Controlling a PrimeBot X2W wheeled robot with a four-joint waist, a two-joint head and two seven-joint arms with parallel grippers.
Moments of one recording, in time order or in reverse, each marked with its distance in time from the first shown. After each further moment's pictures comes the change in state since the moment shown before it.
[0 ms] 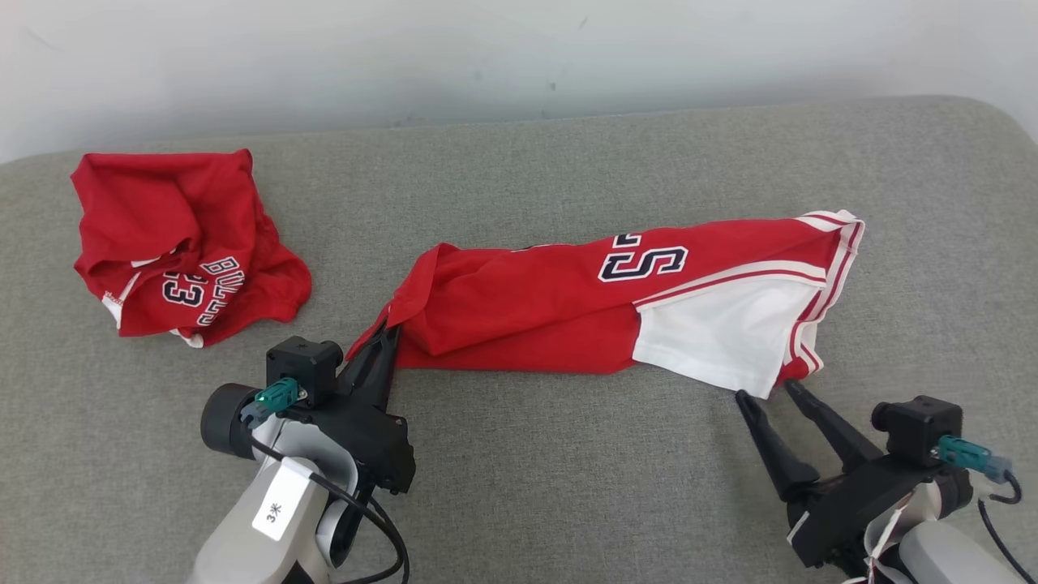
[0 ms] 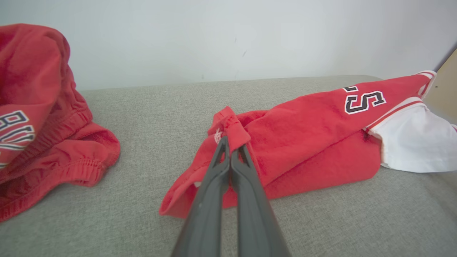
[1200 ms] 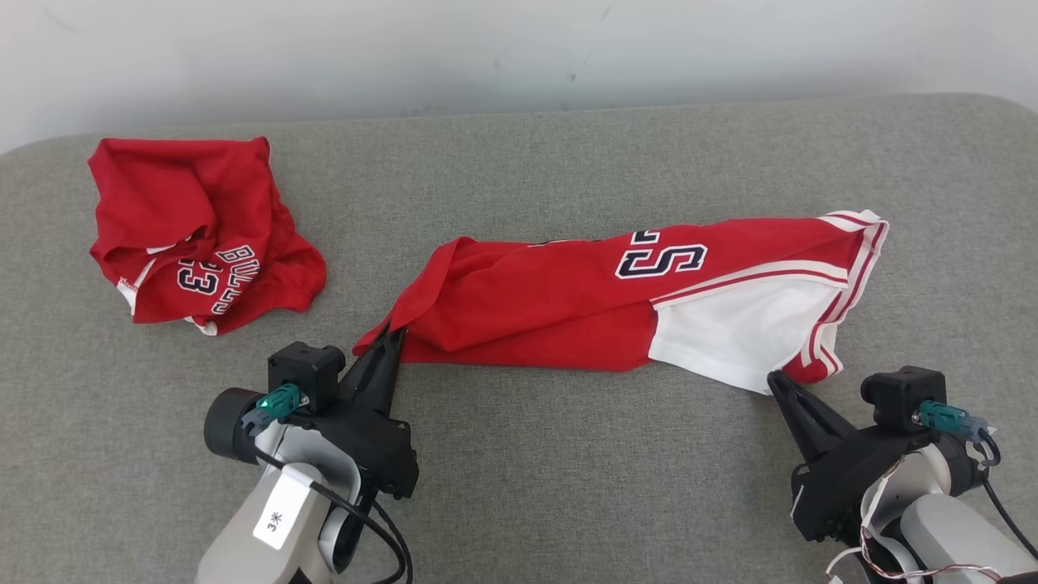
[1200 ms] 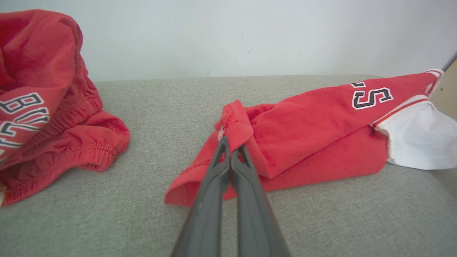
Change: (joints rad) left arm 0.021 -0.007 0.012 -0.027 0.009 0.000 0.000; right arm -0.065 -0.016 0.029 0.012 -0.060 -0.112 0.131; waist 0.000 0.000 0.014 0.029
